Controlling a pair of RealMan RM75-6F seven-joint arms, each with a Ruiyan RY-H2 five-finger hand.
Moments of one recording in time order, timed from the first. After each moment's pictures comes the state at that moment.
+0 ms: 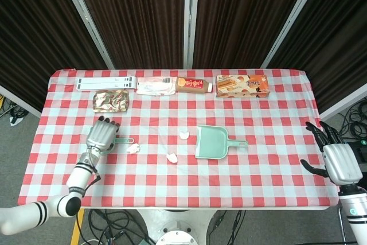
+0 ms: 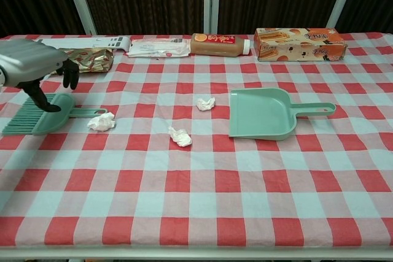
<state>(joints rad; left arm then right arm) -0.65 -1.56 -0.16 -1.39 0.98 0.96 0.74 0.20 -1.00 0.06 -1.64 -1.52 1.39 0.15</state>
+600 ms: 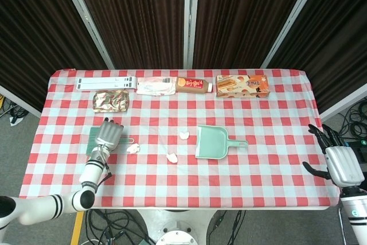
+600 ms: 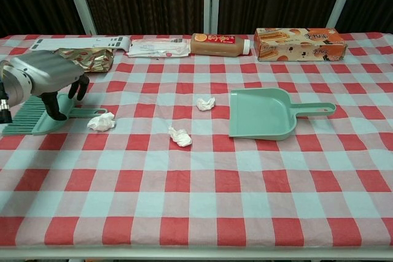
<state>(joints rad) -0.76 -1.63 -0.13 -1.36 0.70 0.97 1.01 0.19 -1.01 0.05 -1.61 -1.52 1.38 0.18</state>
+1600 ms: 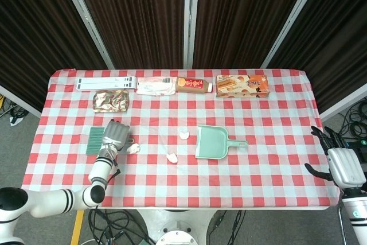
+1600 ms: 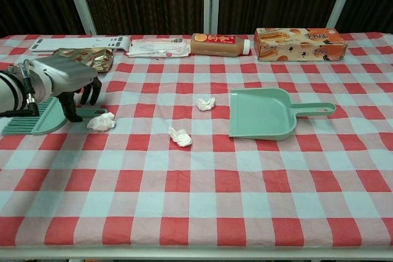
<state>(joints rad) -0.86 -1.66 -0.13 -1.37 0.50 0.97 1.01 0.17 -1.02 0.05 -1.60 -1.50 1.37 0.19</state>
